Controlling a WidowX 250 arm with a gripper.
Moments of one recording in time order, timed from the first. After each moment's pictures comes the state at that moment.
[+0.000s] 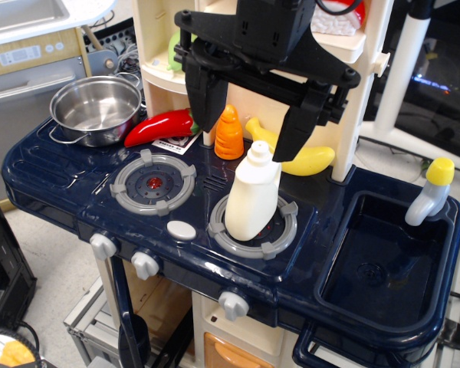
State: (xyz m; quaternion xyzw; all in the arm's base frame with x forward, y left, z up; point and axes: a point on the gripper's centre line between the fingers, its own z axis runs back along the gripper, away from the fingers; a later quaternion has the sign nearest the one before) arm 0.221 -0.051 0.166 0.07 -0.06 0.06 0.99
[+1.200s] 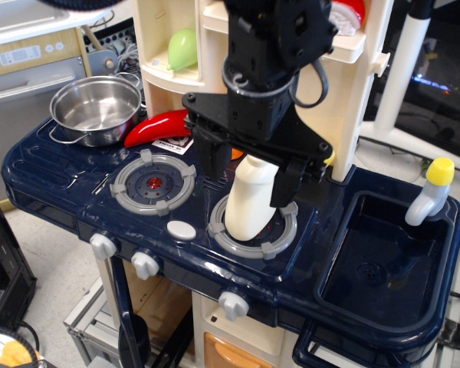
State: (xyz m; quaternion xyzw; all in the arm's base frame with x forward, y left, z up) arm 0.242 -0.045 0.104 0.04 -0.12 0.03 0.99
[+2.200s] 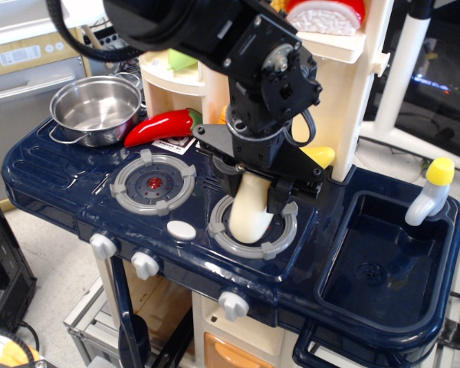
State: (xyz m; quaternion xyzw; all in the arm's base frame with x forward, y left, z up) arm 0.265 -0.042 0.066 0.03 -0.17 0.05 0.98
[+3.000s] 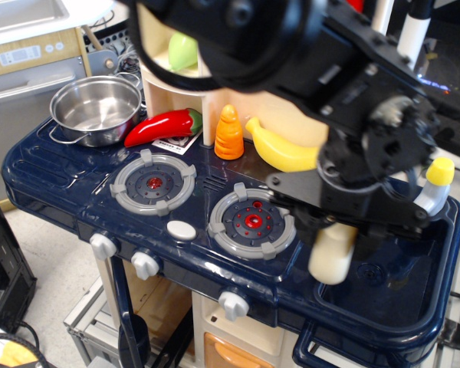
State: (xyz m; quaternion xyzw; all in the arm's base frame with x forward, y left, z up) arm 0.251 -0.124 0.069 -0.01 -0.17 0.09 0.98
